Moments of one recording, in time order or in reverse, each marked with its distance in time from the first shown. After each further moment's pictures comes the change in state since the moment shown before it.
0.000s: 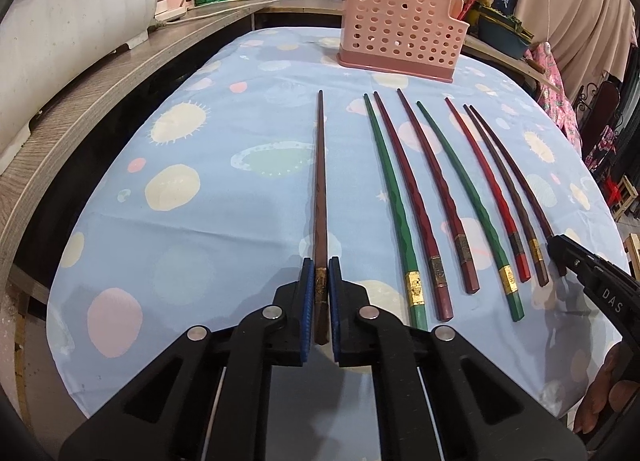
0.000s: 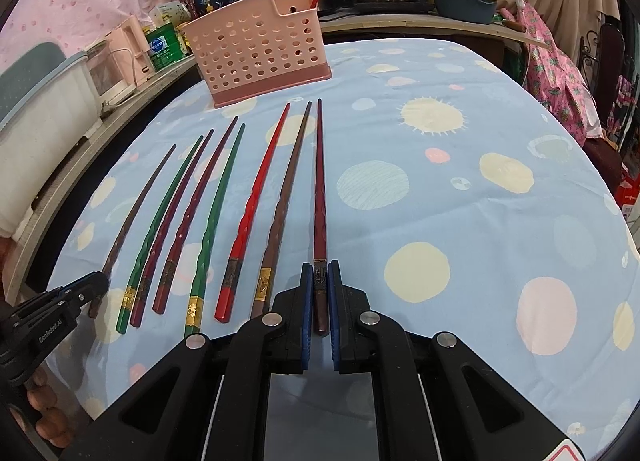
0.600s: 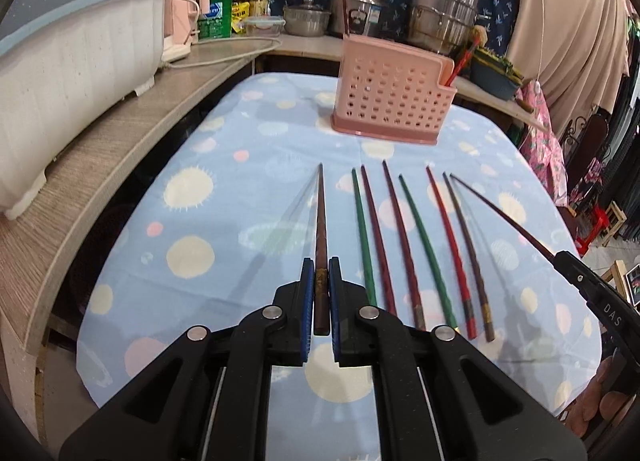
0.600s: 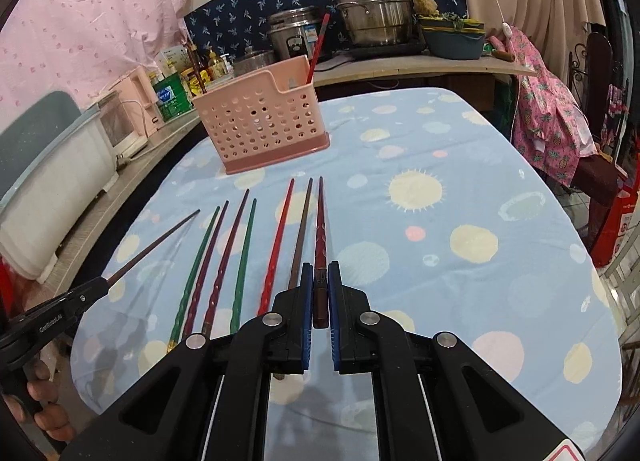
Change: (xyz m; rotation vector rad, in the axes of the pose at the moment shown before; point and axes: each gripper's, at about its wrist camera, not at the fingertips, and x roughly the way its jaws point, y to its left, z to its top) left arm -0.048 0.002 0.050 -0.041 -0.105 -0.040; right arm -0.056 -0.007 0.042 0.037 -0.152 0.032
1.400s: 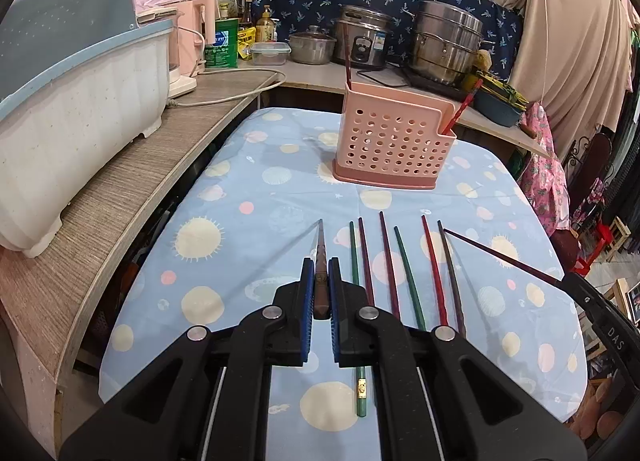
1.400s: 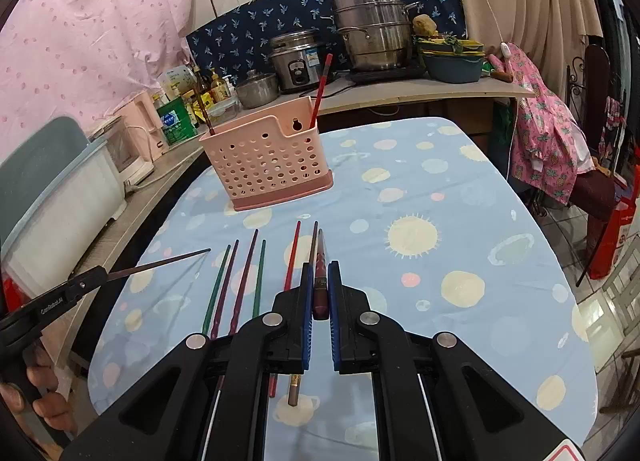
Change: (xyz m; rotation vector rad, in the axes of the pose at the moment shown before) left arm -0.019 -0.008 0.040 -0.017 -0.054 0.026; right arm -0.022 0.002 0.033 -0.004 -0.034 0.007
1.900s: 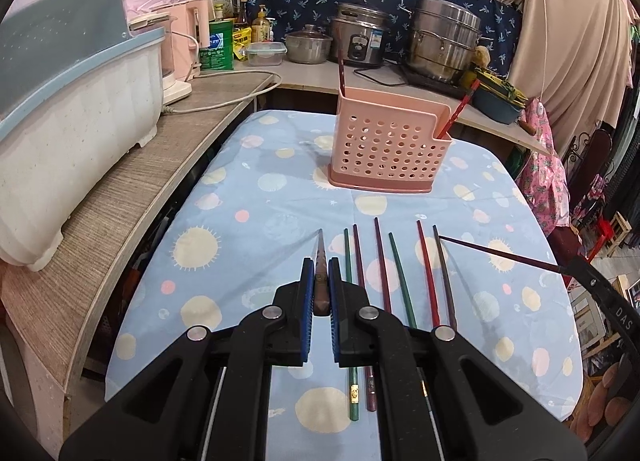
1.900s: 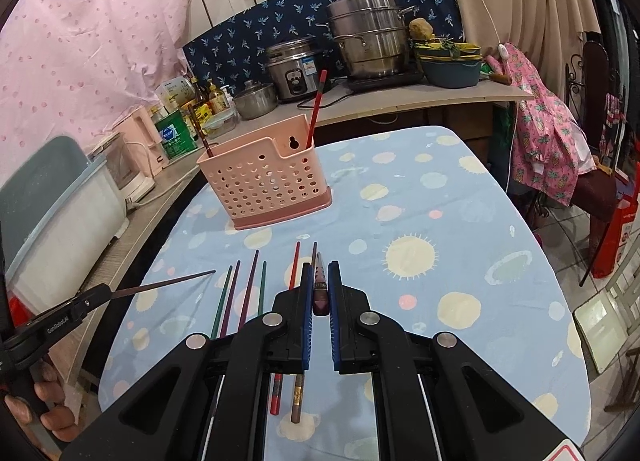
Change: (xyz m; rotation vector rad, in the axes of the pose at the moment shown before) left arm -0.002 -0.010 0.018 0.024 0.017 0.005; right arm -0.001 -0.009 0.028 0.050 -0.024 0.012
